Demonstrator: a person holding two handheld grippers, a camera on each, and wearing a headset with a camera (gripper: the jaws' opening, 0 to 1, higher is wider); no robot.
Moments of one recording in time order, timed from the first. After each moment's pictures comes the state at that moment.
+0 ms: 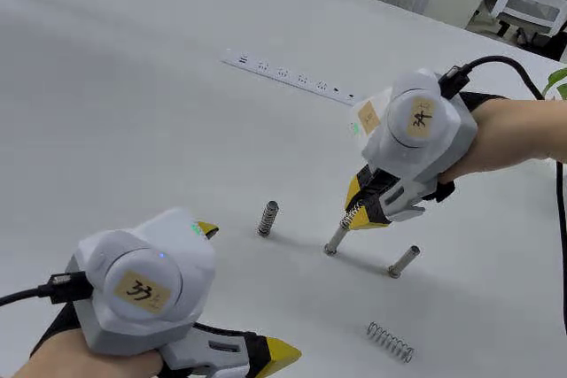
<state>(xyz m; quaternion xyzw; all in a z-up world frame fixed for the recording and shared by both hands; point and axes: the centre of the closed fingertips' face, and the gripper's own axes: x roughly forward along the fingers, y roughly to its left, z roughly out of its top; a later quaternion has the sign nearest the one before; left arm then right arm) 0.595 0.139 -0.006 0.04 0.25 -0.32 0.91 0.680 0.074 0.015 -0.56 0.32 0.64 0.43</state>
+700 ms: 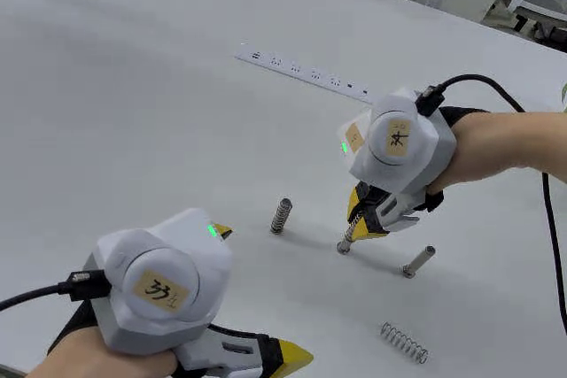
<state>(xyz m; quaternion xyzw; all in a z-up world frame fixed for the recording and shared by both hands) 0.593 0.139 -0.010 0.04 0.26 -0.32 0.91 0.684 0.078 -0.020 -0.57 0.34 0.64 0.40</state>
